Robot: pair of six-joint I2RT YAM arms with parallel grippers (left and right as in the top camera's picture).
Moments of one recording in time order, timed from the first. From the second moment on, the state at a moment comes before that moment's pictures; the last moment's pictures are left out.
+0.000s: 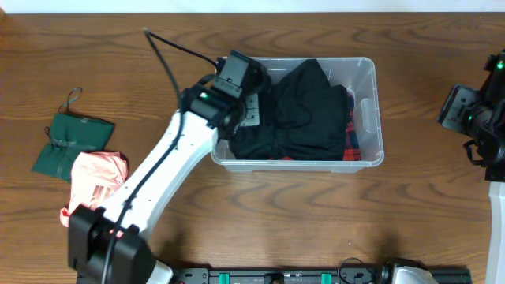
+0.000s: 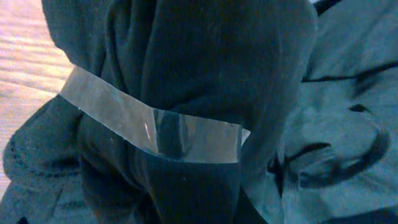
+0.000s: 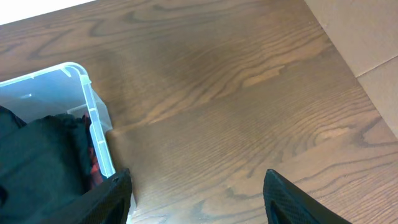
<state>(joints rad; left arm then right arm) -0.52 1.66 1.43 -0.87 -0.09 -0.53 -0.14 1.24 1.56 -1.17 0.23 0.19</state>
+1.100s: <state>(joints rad) -0.58 1.70 1.42 -0.83 -0.13 -0.83 -0.14 1.25 1.56 -1.17 0.23 0.19</state>
